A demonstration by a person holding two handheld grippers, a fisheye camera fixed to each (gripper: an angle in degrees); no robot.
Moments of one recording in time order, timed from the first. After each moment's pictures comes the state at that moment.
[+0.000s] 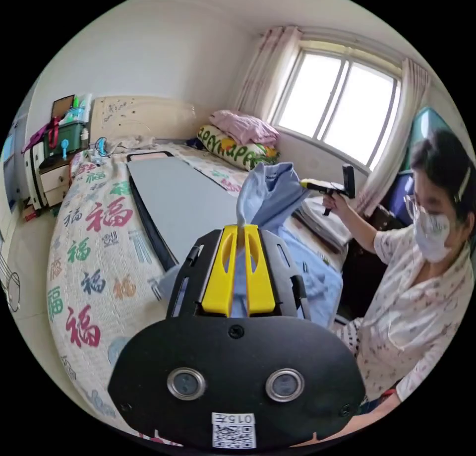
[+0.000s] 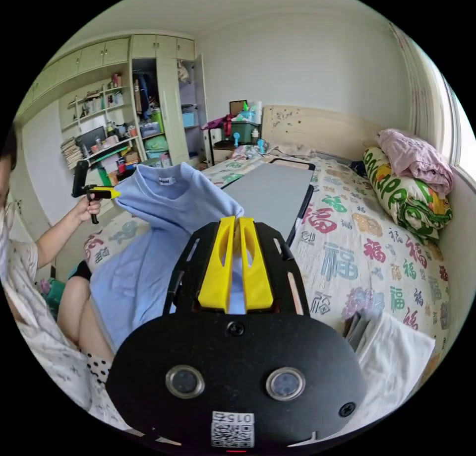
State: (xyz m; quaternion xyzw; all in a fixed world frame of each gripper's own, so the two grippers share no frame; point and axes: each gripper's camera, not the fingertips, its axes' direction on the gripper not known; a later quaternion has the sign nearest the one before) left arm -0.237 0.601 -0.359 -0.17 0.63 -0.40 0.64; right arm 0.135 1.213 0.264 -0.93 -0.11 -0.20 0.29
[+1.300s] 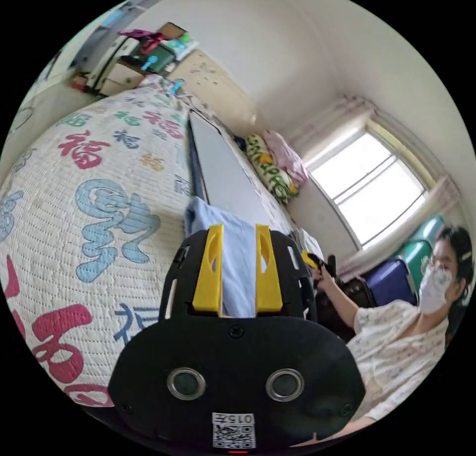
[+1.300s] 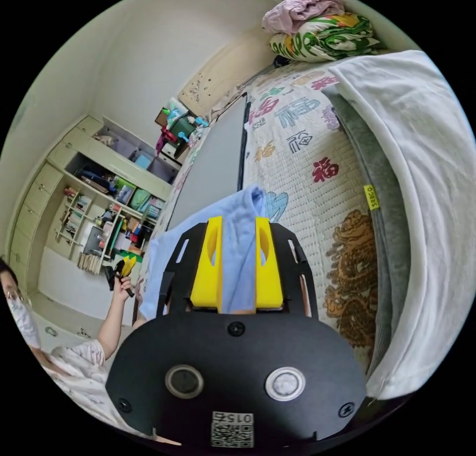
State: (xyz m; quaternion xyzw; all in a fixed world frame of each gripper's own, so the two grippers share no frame) left arm -0.109 0.862 -0.581 -0.27 0.56 -0.62 0.48; right arm 0.291 1.048 0.401 -0.93 0.23 0.01 0.28
